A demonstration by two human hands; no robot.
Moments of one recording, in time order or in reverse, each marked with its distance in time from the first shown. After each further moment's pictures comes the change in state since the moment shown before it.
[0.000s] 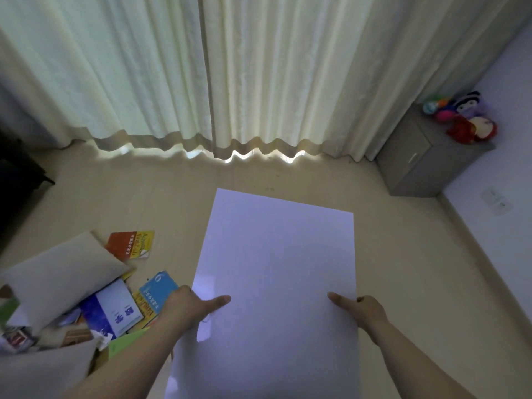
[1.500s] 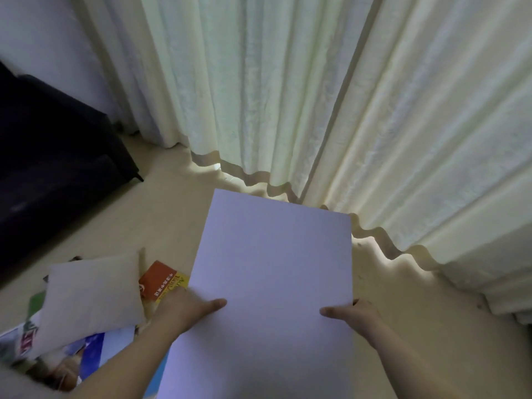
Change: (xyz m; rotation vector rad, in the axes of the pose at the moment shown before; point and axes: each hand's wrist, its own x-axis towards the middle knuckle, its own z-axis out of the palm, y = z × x) left_hand 0.370 0.095 -0.281 -0.313 0.065 -0.351; right_hand 0.350 -0.552 0.102 -0.305 -0.407 -0.256
